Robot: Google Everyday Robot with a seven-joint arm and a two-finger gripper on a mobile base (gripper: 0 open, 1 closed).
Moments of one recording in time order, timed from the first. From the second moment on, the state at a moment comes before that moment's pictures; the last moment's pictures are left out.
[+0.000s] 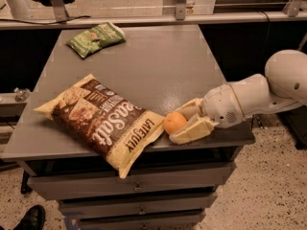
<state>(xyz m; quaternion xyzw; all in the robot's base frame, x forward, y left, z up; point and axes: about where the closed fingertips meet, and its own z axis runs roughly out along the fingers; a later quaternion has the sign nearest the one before) 0.465 -0.069 0.823 -0.57 0.65 0.38 0.33</state>
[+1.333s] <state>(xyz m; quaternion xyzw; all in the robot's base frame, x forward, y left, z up) 0.476 -0.082 0.839 -0.58 0.65 0.33 0.36</state>
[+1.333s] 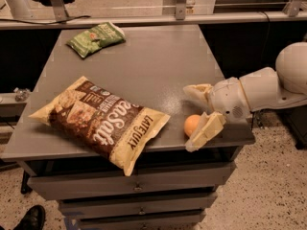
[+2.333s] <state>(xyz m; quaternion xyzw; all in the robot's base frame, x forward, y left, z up) 0.480 -0.109 0.861 -0.57 0.66 0.29 0.40</state>
